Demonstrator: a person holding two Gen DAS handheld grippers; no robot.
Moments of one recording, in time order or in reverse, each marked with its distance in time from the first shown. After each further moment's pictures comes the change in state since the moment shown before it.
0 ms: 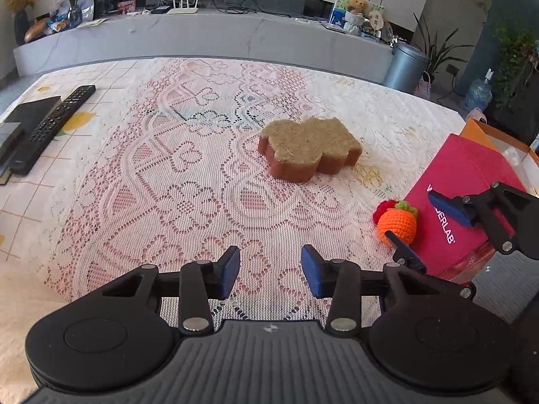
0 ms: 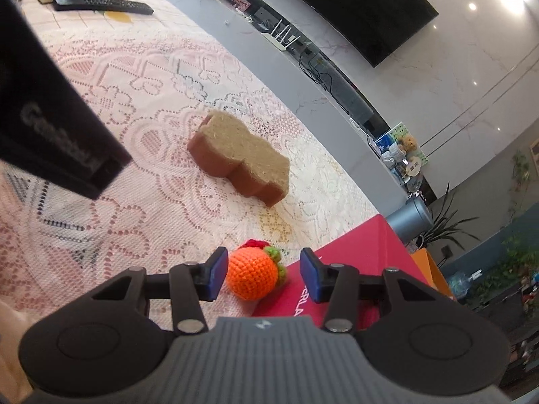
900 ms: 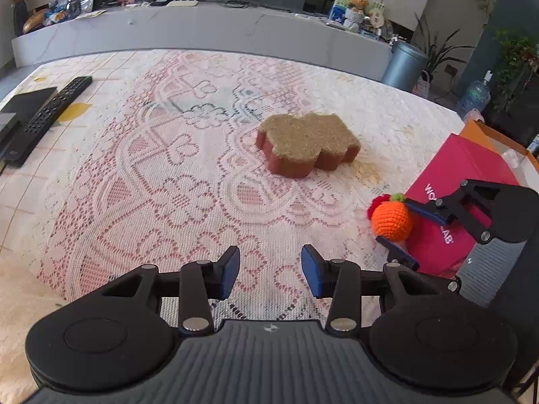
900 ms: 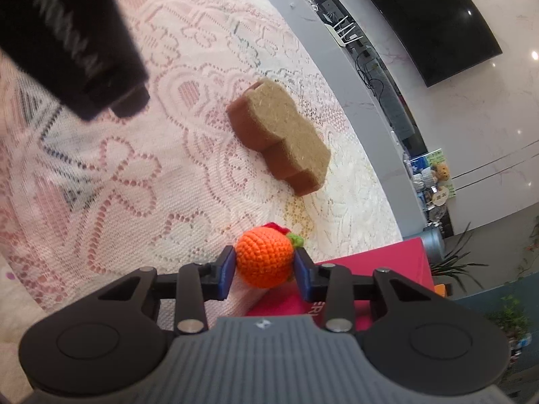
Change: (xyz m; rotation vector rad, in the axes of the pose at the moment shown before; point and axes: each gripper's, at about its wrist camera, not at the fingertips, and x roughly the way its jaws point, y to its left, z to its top) left arm 0.002 0.001 0.003 -0.010 0.014 -0.037; right arm 0.013 -0.001 0.001 -0.184 0.038 0.133
